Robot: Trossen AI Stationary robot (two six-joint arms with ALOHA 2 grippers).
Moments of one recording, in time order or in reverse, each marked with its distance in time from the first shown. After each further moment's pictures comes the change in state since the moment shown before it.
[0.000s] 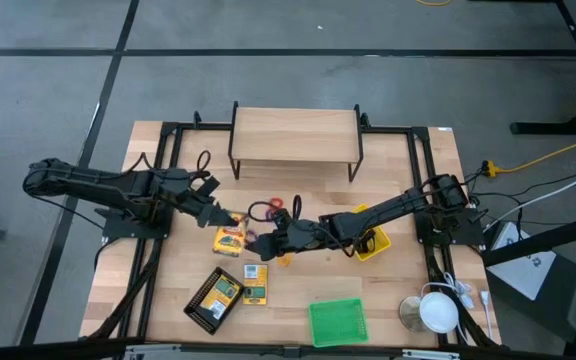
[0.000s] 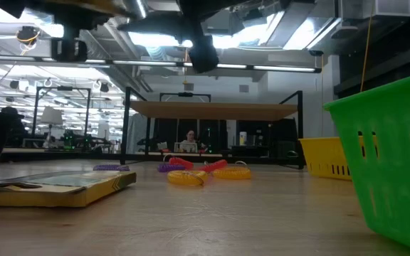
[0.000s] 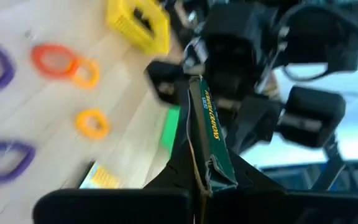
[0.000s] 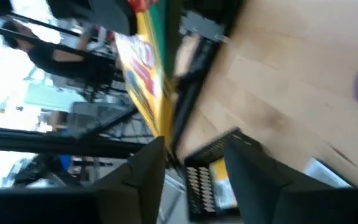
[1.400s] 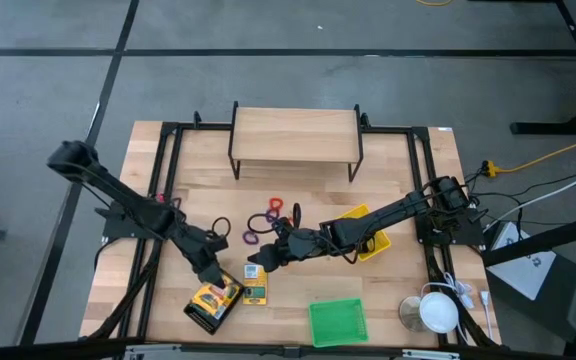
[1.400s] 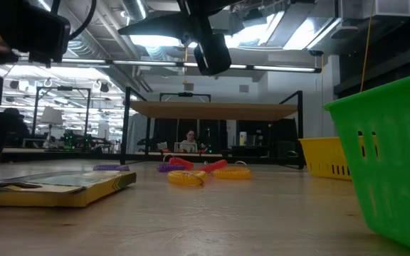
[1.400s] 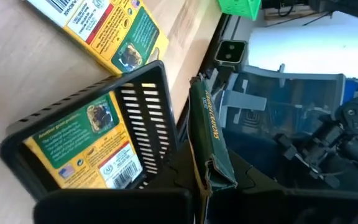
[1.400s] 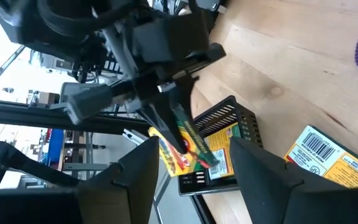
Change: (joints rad) left arm -0.423 0.369 -0.135 0.295 0.051 -0.287; right arm 0.039 0.001 0.000 -0.052 -0.032 0.000
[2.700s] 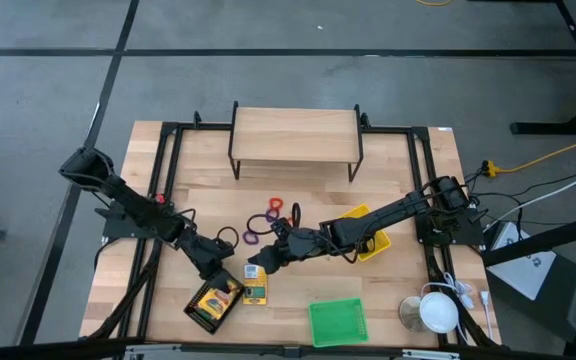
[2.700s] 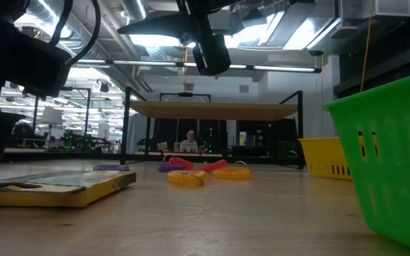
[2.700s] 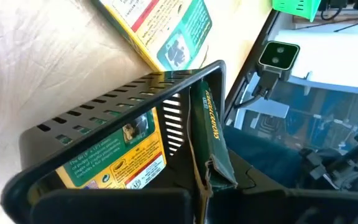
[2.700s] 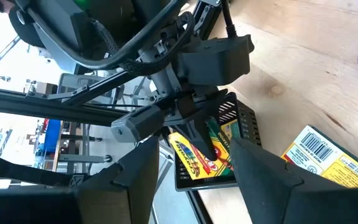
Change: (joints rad) left arm -0.016 0.224 0.000 0.134 0.000 -0.077; right arm -0.003 0.000 0.000 -0.002 -0.025 -0.041
